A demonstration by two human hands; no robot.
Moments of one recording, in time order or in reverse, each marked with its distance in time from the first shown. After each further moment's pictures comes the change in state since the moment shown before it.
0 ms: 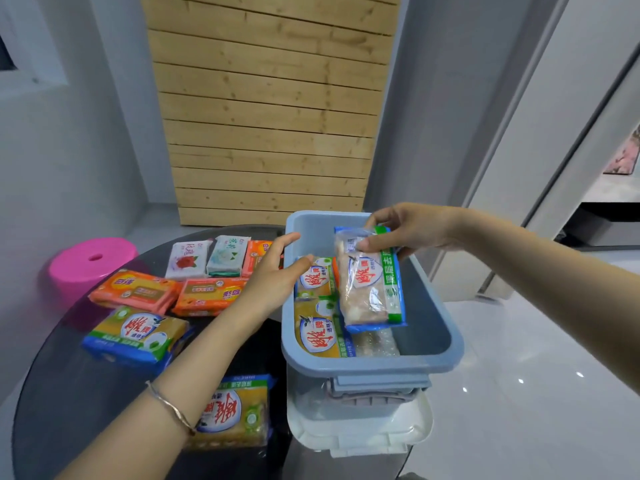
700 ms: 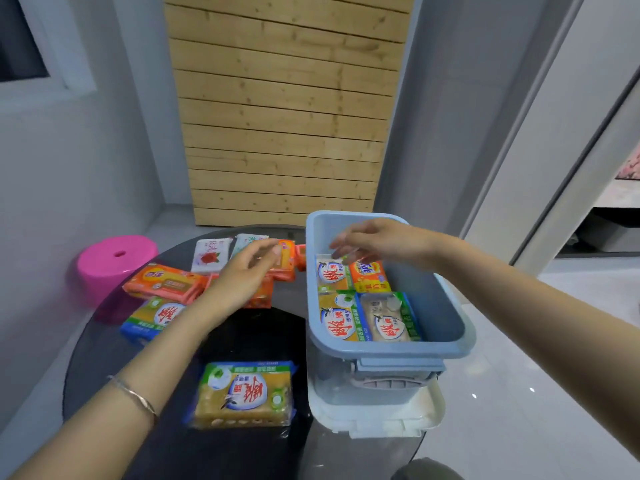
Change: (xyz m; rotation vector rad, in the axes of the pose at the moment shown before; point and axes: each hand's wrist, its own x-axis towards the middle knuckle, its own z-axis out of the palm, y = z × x) left_hand -0.020 -0.012 -0.068 0.163 0.056 0.043; right_hand 0.005 -0.029 0.057 0.009 0.034 -0.137
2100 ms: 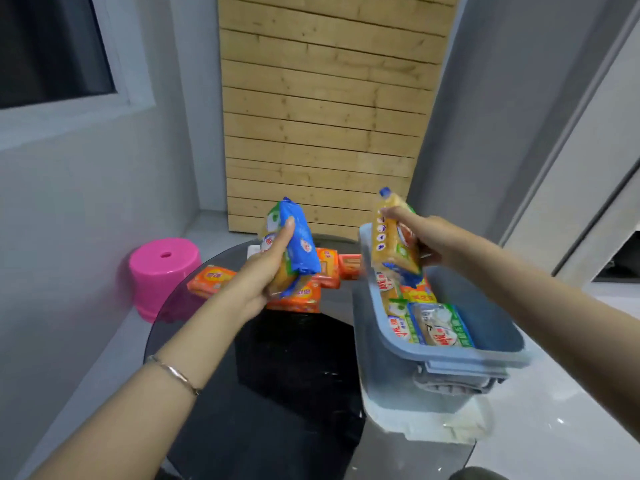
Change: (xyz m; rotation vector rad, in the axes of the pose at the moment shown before) left_hand -0.008 0.004 -0.057 -0.555 -0.021 -0.327; right_hand 0.019 -0.036 0.013 0.328 0.401 0.312
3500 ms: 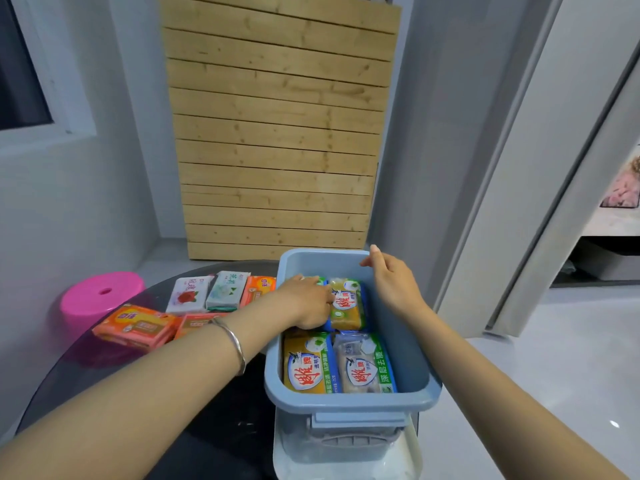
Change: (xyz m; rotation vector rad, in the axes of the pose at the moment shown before) left_hand 0.077 -0.019 0.169 1.890 -0.398 0.343; right_hand 0.056 0.095 -0.050 -0.105 0.363 -0.427
